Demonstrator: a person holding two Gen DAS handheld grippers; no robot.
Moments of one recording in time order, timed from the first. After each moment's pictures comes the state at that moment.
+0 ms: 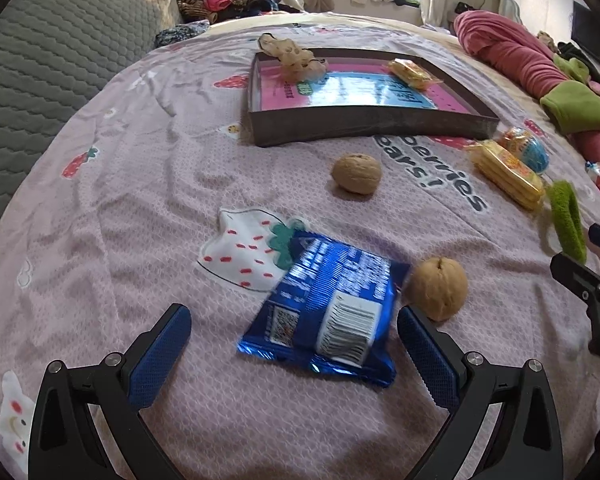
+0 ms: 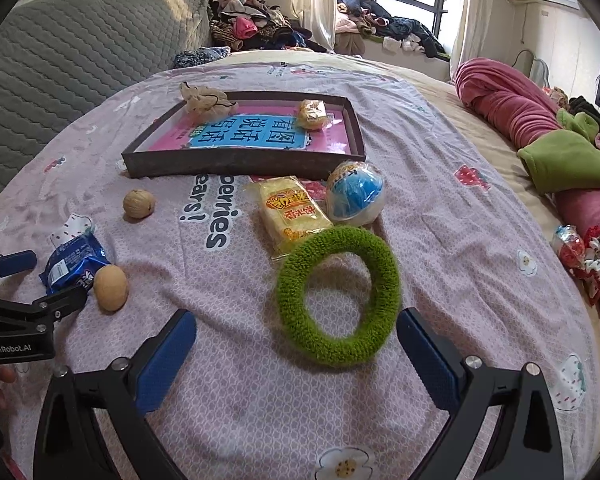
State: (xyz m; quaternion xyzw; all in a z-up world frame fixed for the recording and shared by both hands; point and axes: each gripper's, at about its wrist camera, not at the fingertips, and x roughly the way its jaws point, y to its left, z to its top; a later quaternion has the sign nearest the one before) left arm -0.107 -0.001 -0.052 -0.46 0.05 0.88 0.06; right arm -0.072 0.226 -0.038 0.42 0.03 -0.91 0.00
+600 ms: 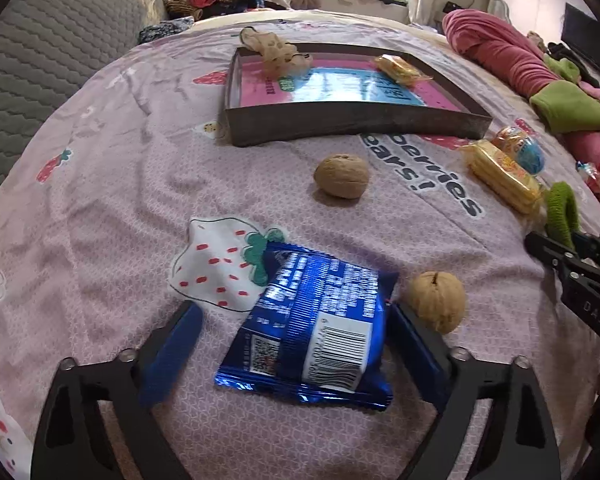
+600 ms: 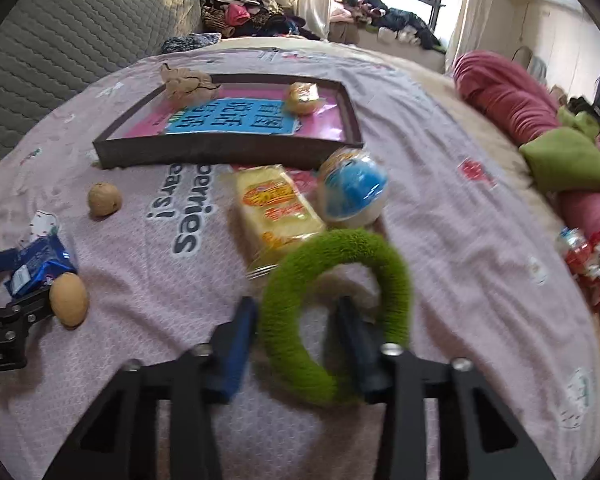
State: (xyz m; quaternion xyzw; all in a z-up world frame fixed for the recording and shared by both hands) left arm -0.120 0.007 -0.060 -0.47 0.04 0.88 0.10; right arm -0.097 0.227 -0.055 0.44 0.04 -0.90 -0.01
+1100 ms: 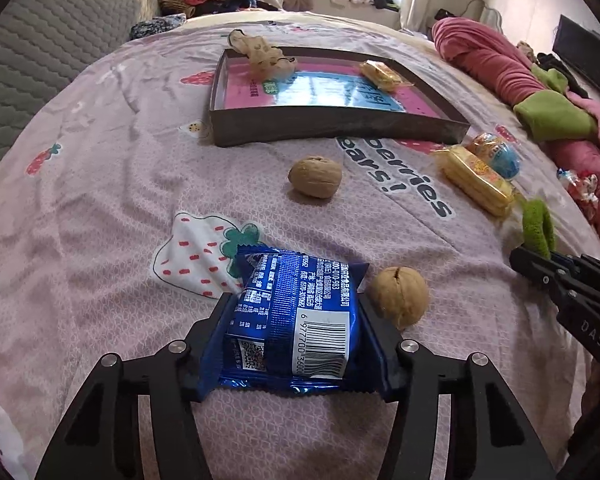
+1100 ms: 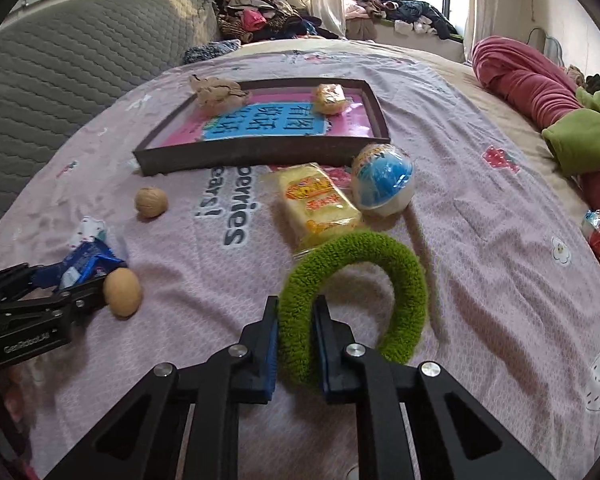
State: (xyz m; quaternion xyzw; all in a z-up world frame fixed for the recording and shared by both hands) left arm -0.110 0.010 -0.052 -0.47 0.02 0.88 0.12; right arm -0.075 0.223 -0.042 0.44 -0.01 -0.90 0.05
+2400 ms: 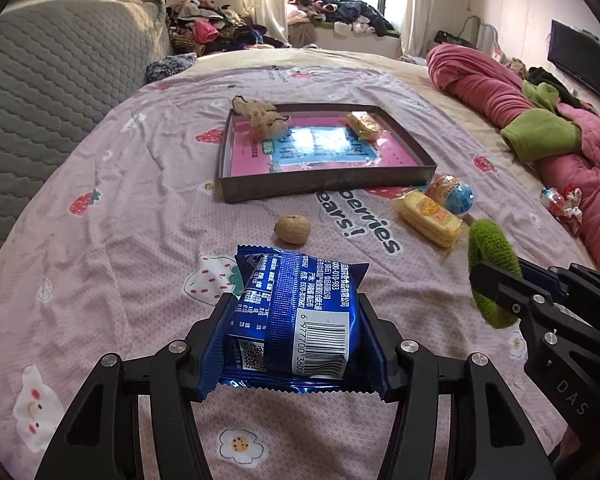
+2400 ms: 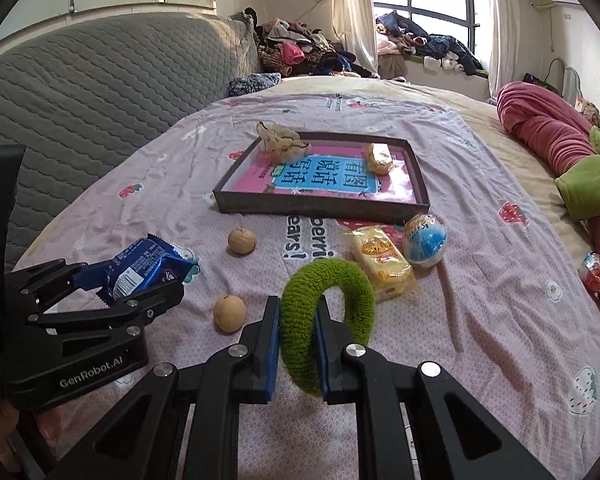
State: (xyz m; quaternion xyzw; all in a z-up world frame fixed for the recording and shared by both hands) left arm -0.063 0.025 0.020 -0.41 0.03 0.90 0.10; right arm -0.037 0.183 0.024 0.38 0.00 -0.92 0.10
